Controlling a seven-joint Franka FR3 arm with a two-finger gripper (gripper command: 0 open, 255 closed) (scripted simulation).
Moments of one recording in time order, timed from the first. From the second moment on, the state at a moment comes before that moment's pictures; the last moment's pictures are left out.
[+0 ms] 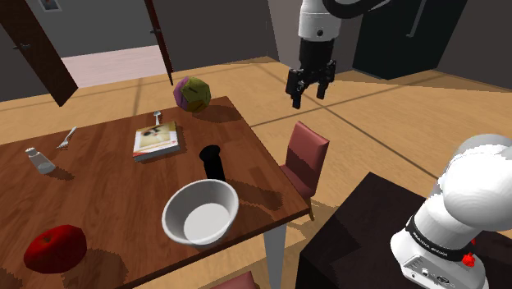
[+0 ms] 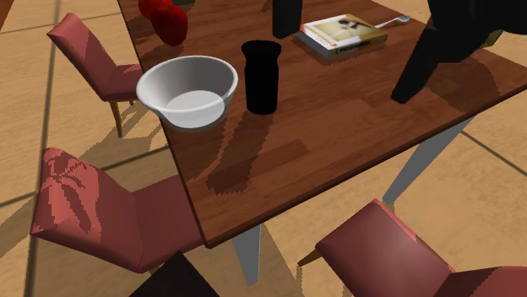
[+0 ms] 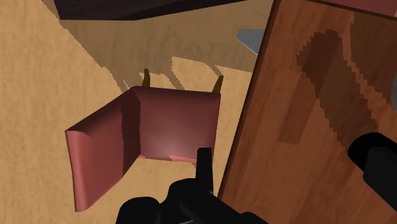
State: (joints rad) arm 0.04 -0.57 0.13 -2.27 0.07 1.74 0.29
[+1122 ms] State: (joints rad) arm 0.08 0.02 0.38 -1.87 -0.01 1.90 0.81
